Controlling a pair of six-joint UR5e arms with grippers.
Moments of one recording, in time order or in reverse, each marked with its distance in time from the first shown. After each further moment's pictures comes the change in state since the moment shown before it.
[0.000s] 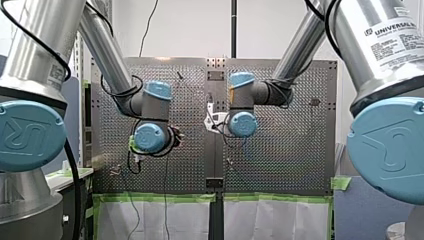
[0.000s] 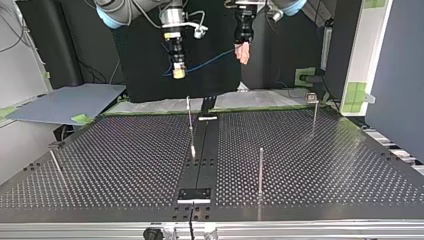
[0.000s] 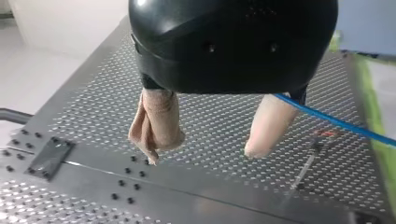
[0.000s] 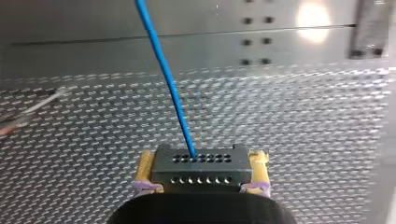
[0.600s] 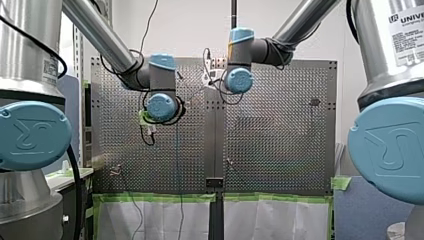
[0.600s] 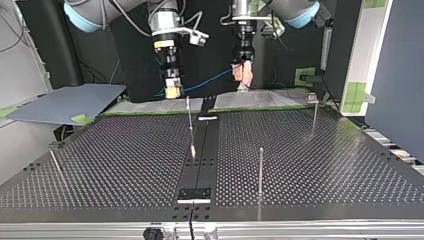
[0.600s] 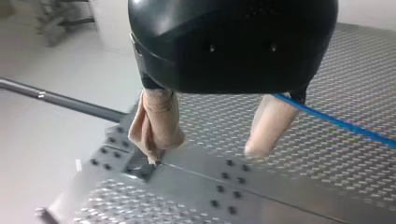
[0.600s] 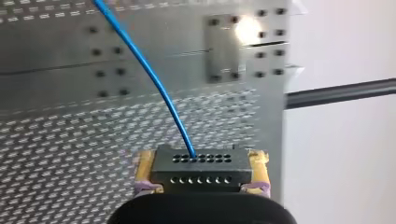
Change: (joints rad) left arm 0.059 0.161 0.157 -0.161 0.025 -0.065; right arm -0.001 -0.177 -0.172 0.177 -0.033 -0.021
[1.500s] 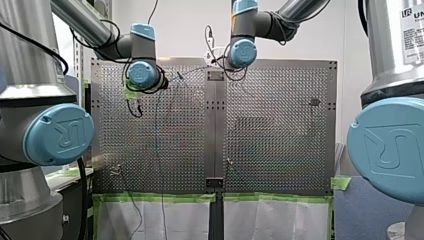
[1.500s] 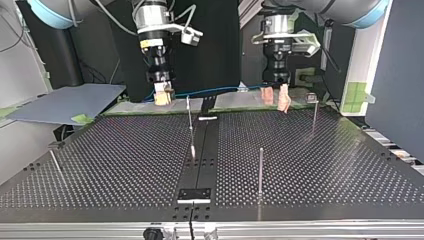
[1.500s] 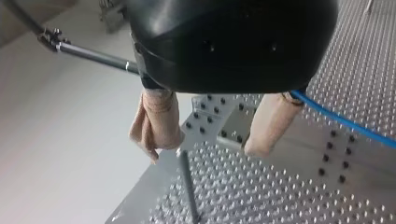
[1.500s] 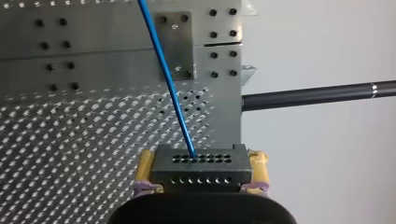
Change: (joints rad) left arm 0.278 0.231 0.081 -0.288 0.231 -0.107; right arm -0.011 -0.075 -0.107 0.210 -0.016 -0.028
